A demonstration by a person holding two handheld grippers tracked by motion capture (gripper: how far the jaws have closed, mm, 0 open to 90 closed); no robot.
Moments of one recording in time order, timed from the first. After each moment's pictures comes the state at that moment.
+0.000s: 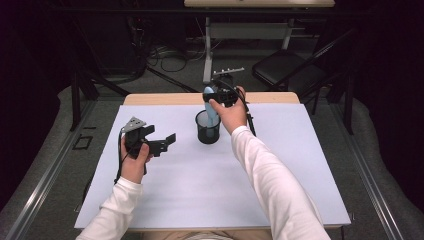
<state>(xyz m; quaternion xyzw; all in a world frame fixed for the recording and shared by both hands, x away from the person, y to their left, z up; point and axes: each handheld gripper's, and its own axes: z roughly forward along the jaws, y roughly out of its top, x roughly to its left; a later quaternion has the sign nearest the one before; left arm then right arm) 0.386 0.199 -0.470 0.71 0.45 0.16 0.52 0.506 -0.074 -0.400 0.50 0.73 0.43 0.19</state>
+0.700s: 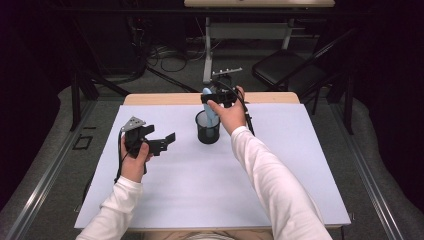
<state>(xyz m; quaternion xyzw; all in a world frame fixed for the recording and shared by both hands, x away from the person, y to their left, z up) 0.389 0.201 -0.471 0.71 0.45 0.16 0.52 0.507 -0.071 -0.402 0.50 0.73 0.41 0.20</state>
